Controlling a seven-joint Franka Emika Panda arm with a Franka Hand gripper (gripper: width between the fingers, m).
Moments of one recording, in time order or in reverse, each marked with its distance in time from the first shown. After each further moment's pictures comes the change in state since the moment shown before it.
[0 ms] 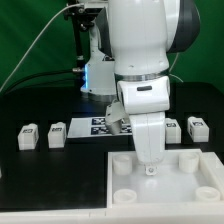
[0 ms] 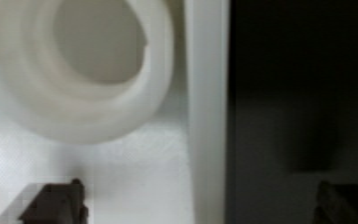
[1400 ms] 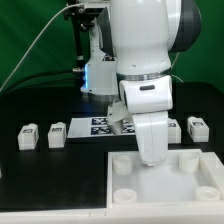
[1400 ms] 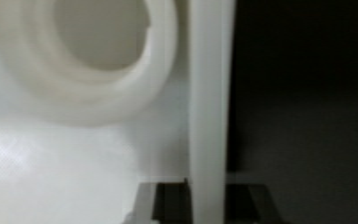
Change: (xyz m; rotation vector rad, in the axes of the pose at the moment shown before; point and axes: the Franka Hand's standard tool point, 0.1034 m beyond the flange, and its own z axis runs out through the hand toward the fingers) arm 0.004 0.000 0.000 0.000 0.001 -0.008
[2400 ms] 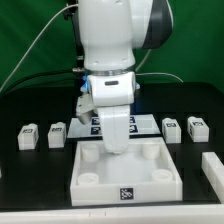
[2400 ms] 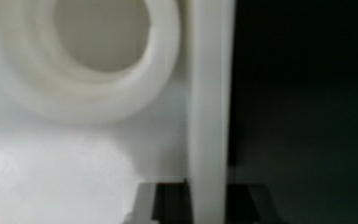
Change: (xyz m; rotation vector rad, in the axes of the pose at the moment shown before) arm -0.051 -0.044 -0.004 0.044 -0.036 -0.031
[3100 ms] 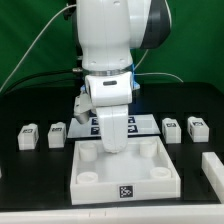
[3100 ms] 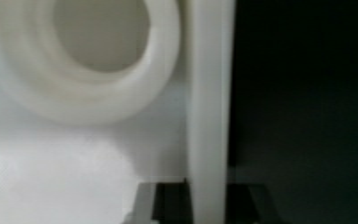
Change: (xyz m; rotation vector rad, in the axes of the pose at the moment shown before) arm -0.014 -0.012 0.000 0.014 -0.007 -0.041
